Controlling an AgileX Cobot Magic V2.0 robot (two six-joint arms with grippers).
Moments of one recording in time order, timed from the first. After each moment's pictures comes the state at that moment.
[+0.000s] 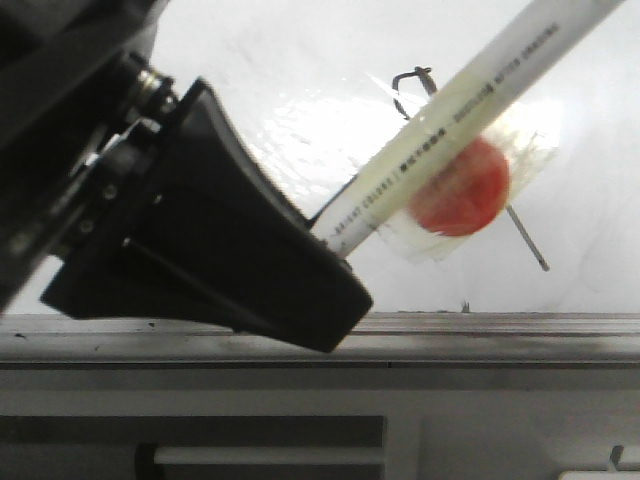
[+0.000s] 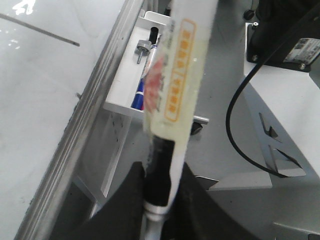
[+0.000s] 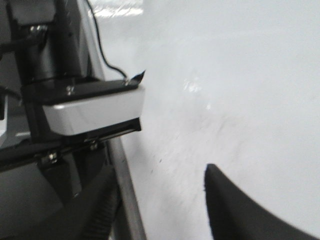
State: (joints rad) left arm -0.93 1.23 -0.72 -1.00 0.51 1.20; right arm 0.47 0.81 -0.95 0.61 0.72 -1.01
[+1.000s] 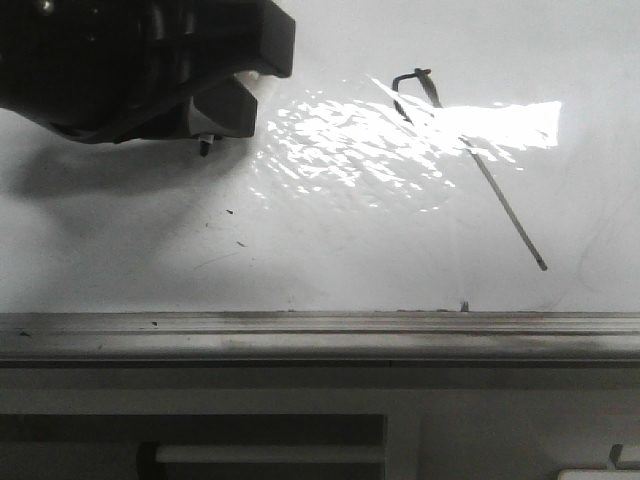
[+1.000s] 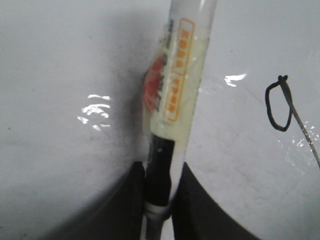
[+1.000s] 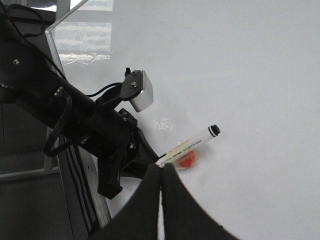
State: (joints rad) left arm -1.02 1.32 -0.68 -1.31 -0.38 0.92; right arm 0.47 0.71 -0.96 0.61 0.64 -0.98
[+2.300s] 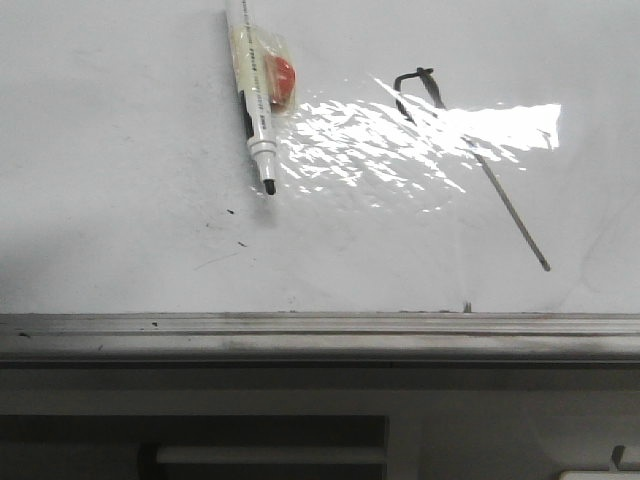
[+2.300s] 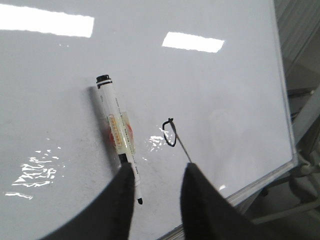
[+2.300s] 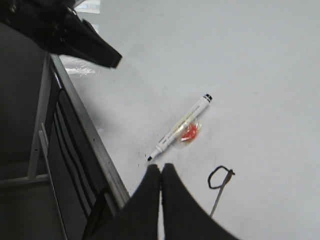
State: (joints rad) left arm -1.23 0.64 -0.43 -1.43 -0.38 1.05; right arm 0.47 0.28 -0.57 0.59 0.55 -0.97
